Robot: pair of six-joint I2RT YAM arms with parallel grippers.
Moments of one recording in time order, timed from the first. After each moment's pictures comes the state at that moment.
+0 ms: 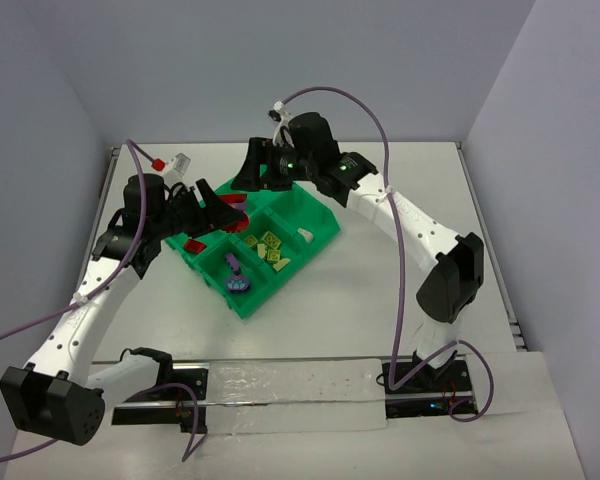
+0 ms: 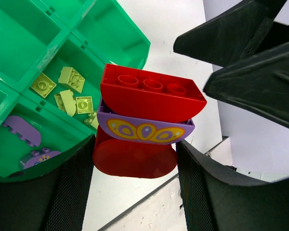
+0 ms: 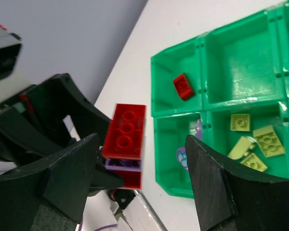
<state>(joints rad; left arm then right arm) -0.28 1.08 1.03 -0.42 0.43 -0.64 0.70 1.80 1.81 -0.43 -0.37 0.60</state>
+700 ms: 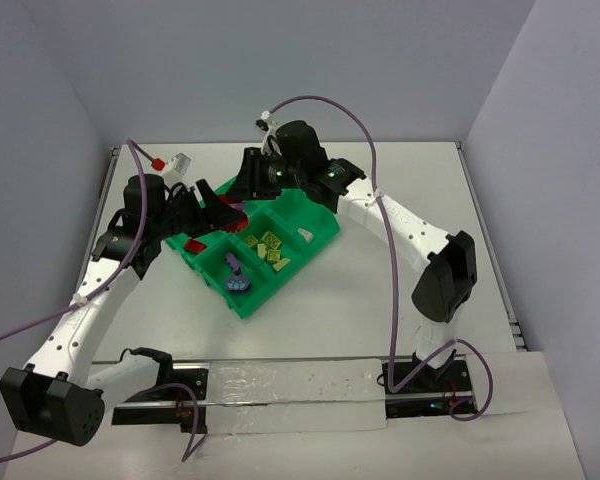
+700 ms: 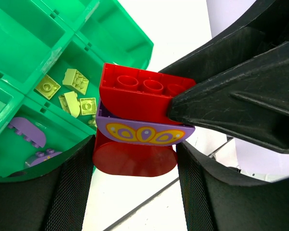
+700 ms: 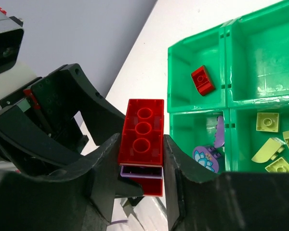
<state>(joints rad) -0.28 1.07 1.02 -0.42 0.41 -0.63 0.75 1.83 1.81 -0.40 -0.40 0.65</state>
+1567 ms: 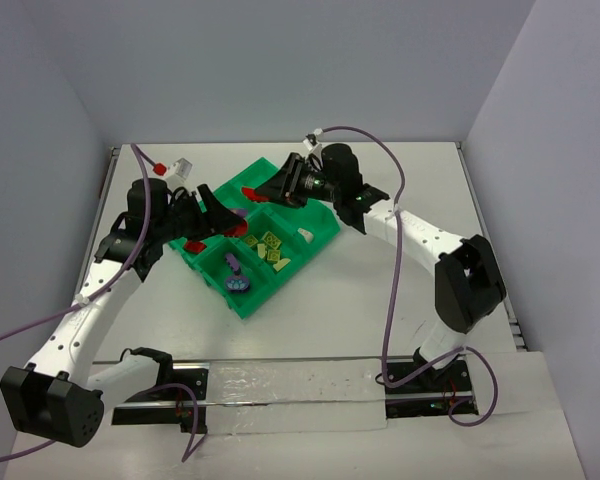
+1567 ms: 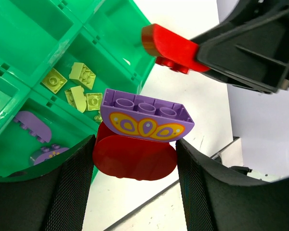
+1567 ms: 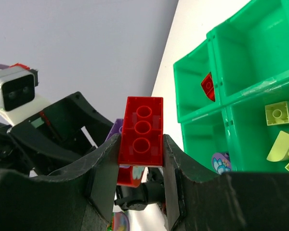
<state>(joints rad) -0.29 1.07 0.99 -0.43 0.39 -0.62 0.58 1.68 1.30 0.14 -0.51 1.03</state>
